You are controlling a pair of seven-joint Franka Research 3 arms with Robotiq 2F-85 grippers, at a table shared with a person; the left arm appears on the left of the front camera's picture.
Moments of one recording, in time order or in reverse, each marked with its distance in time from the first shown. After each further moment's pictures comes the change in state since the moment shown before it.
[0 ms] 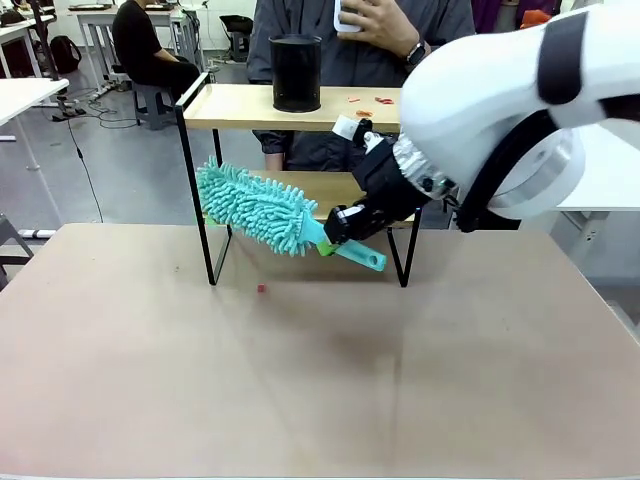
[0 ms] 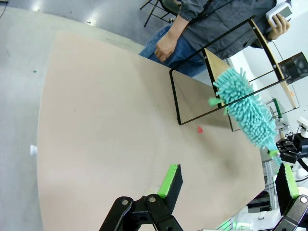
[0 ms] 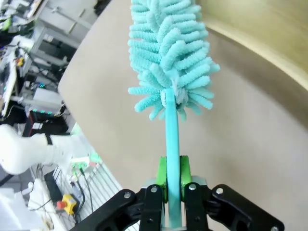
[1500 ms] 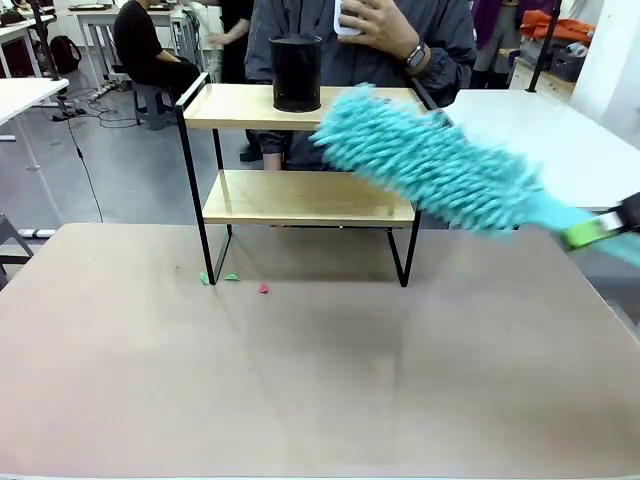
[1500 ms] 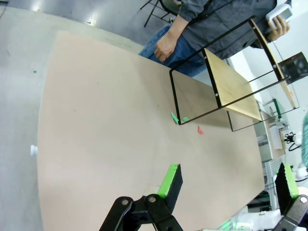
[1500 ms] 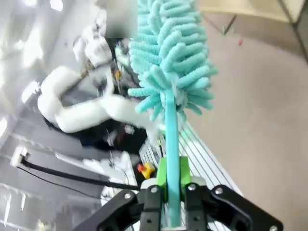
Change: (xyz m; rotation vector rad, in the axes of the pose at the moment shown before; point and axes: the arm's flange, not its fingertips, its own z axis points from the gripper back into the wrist) left arm 0.000 0.000 0.000 0.001 -0.001 0.000; right arm -0.198 -0.115 0.266 0.467 -0.228 -0.171
